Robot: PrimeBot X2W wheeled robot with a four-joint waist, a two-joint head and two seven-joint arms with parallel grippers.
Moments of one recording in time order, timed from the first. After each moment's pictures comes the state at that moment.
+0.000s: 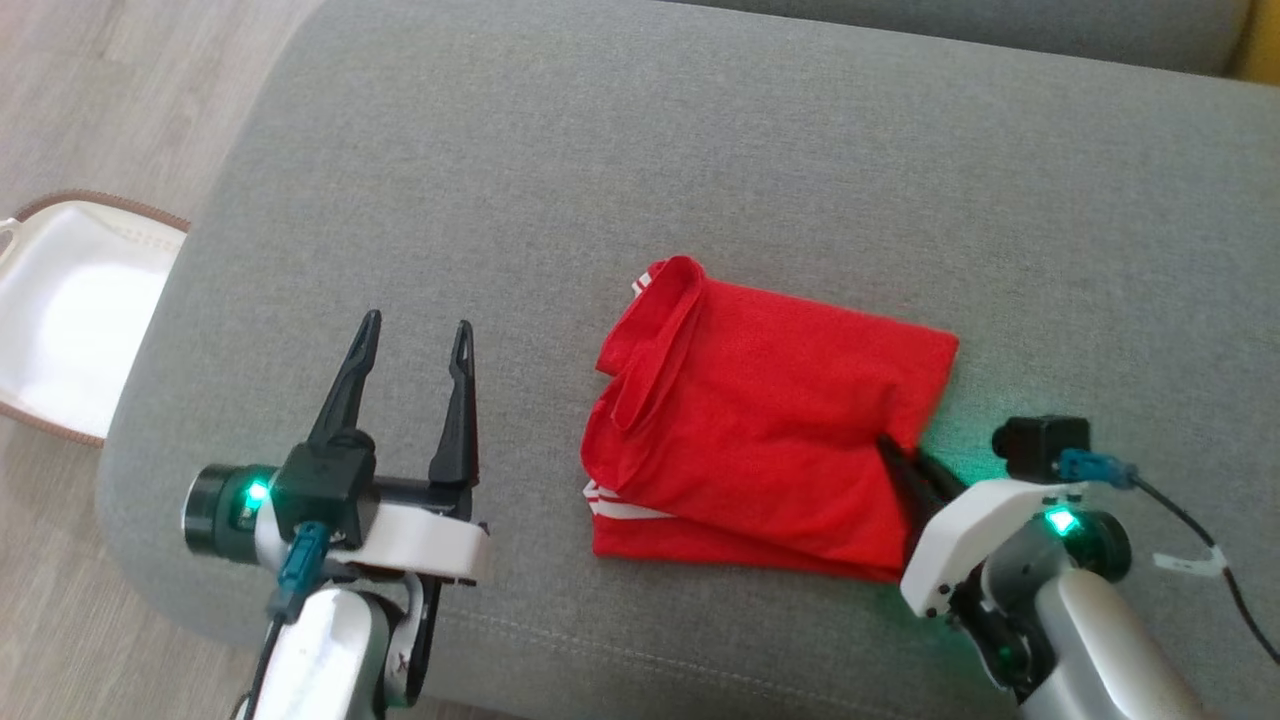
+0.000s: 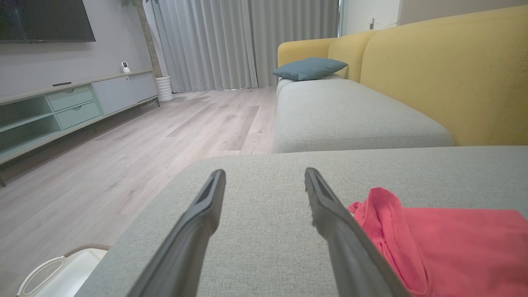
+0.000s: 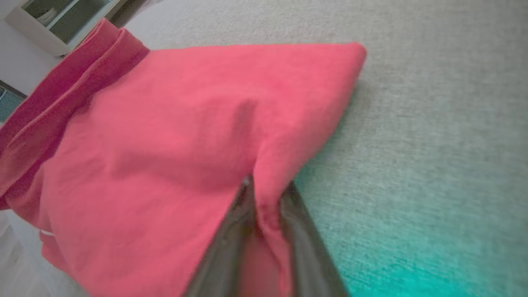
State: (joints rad) left arm -0.14 0.13 -0.34 0.06 -0.10 0.18 -0.25; right arm -0.20 -0.11 0.23 0.44 0.42 0.12 0.20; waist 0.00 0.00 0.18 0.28
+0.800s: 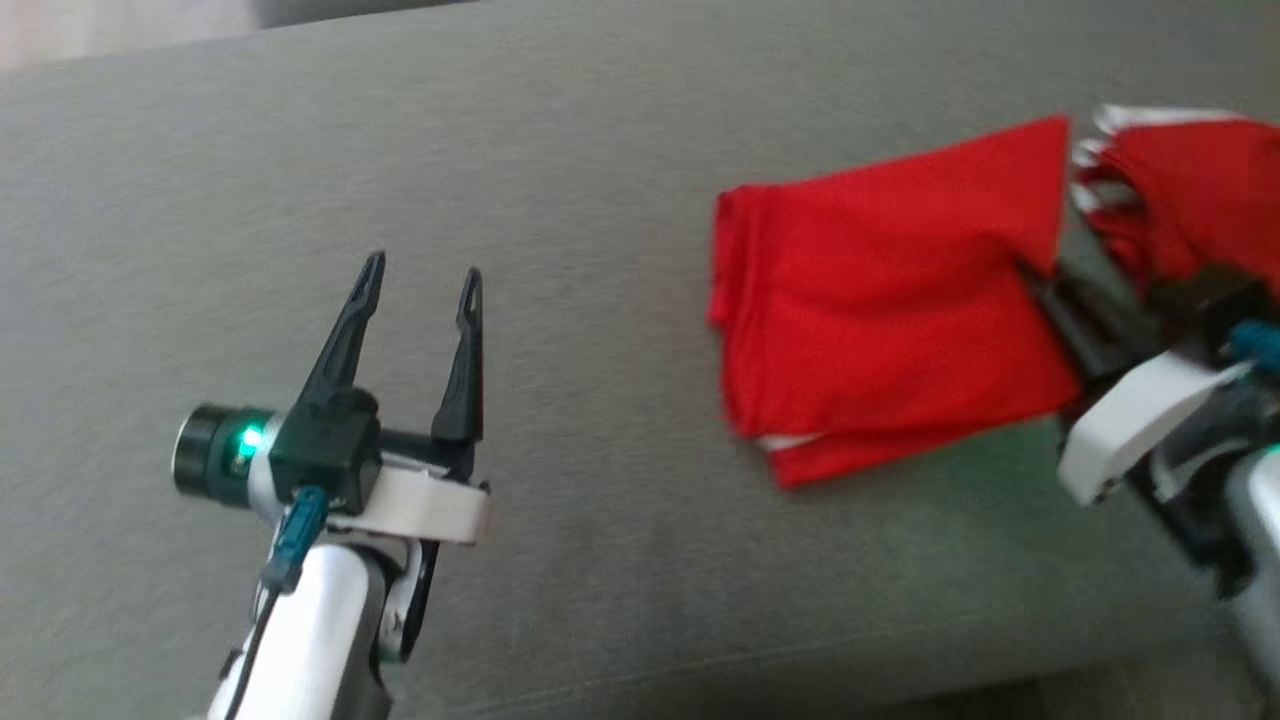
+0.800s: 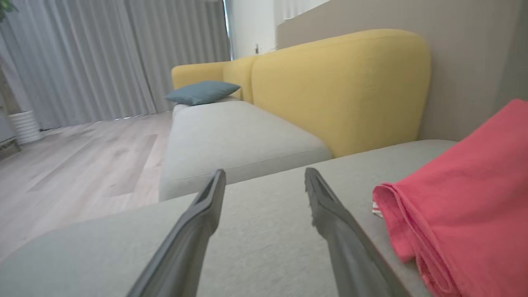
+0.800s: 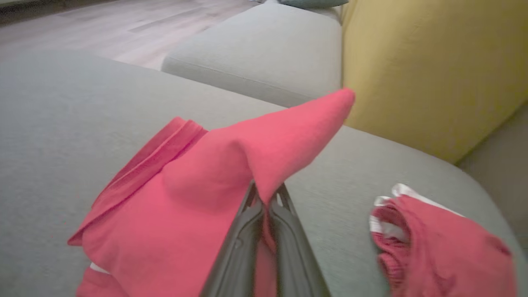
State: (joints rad) left arm -0.19 0.14 -0.34 0.04 -0.07 0.15 -0.25; right arm -0.26 -0.47 0.31 0.01 0.32 0.12 0.24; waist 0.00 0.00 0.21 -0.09
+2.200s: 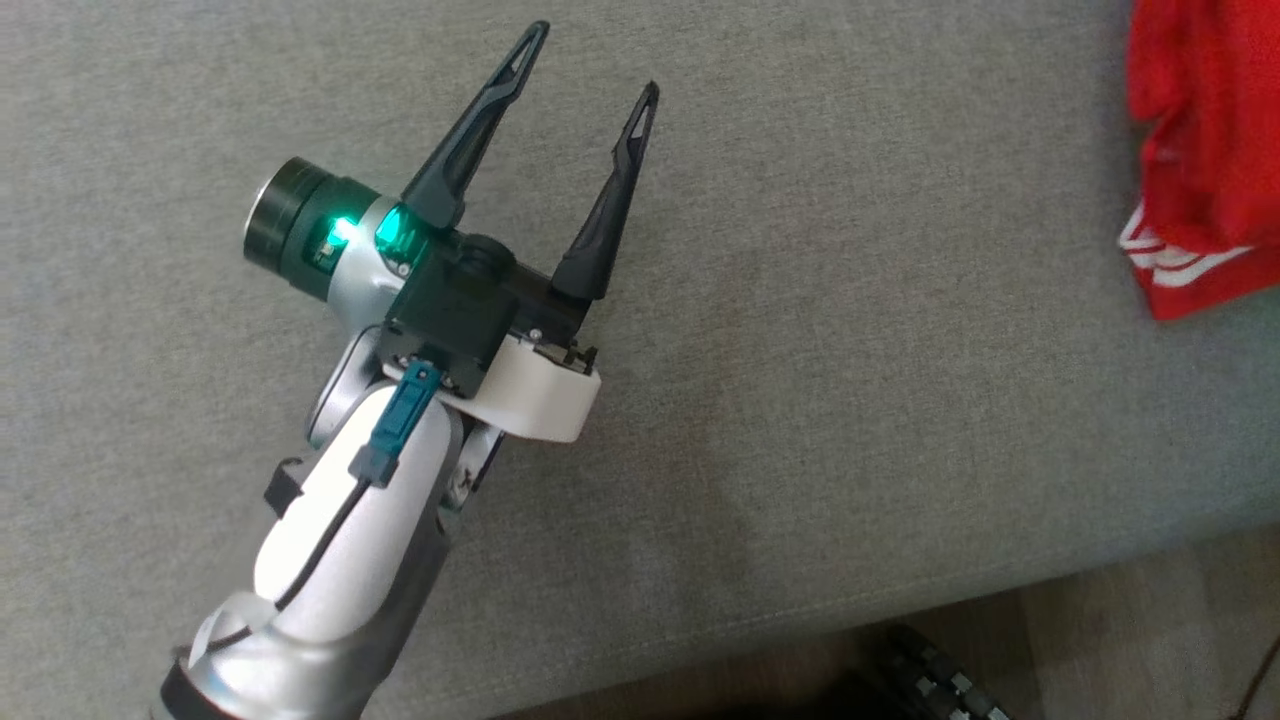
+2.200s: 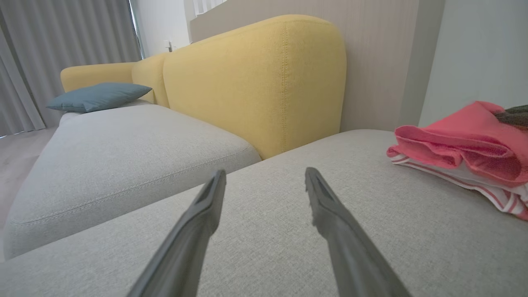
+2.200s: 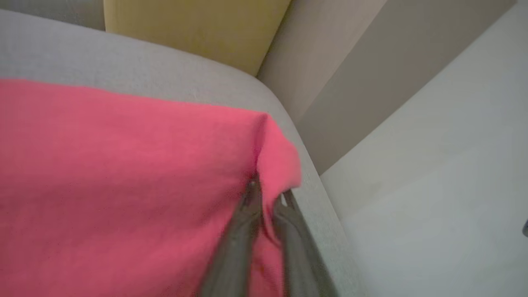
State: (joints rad) left arm -0.55 0.12 -0.51 0.03 0.03 0.05 -0.26; right arm -0.65 -0.50 -0.21 0.62 0.03 0.12 -0.03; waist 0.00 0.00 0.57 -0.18
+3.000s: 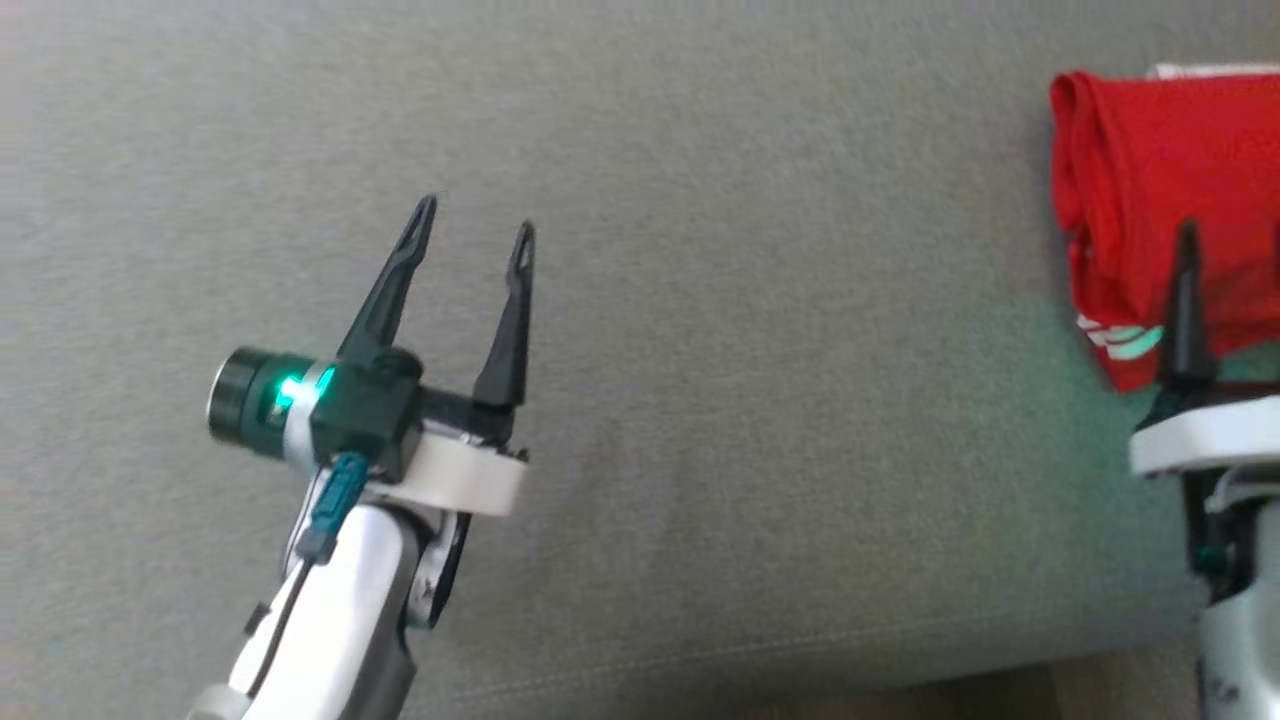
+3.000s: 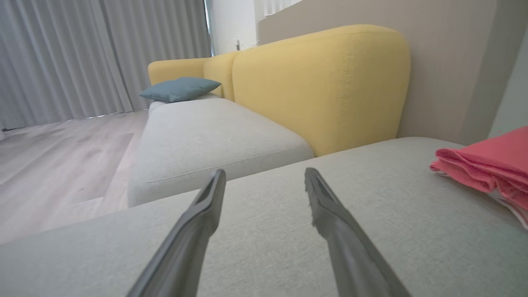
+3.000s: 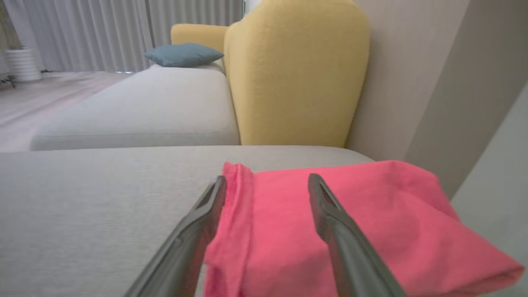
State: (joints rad) left arm -0.31 0.14 -0.44 0.04 -0.07 0.16 -0.26; right arm -0.25 -0.18 -0.17 0.21 0.10 0.12 -0.16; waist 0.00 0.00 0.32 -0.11
